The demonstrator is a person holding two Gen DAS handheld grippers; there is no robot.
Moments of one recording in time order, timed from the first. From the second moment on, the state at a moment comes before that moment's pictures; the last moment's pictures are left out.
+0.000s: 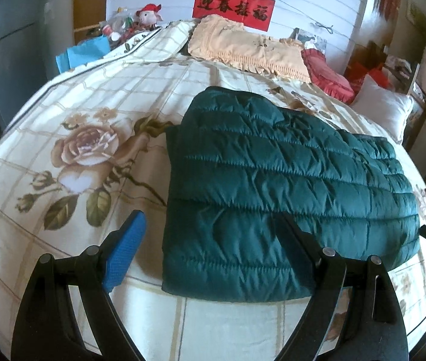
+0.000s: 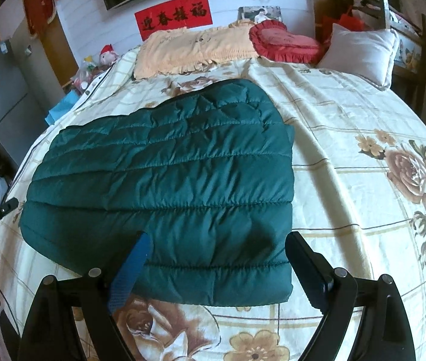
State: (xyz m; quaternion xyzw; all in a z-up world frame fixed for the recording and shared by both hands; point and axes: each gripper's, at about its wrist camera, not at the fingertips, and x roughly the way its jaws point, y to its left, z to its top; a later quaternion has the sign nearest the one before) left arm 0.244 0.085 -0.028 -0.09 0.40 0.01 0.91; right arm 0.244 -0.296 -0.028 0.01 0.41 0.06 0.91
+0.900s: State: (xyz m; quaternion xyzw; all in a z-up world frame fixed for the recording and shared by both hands) left arm 0.292 0.122 -0.095 -0.28 0.47 -0.11 0.83; right arm 0.312 -0.335 -0.072 0.13 0.45 0.14 0.87
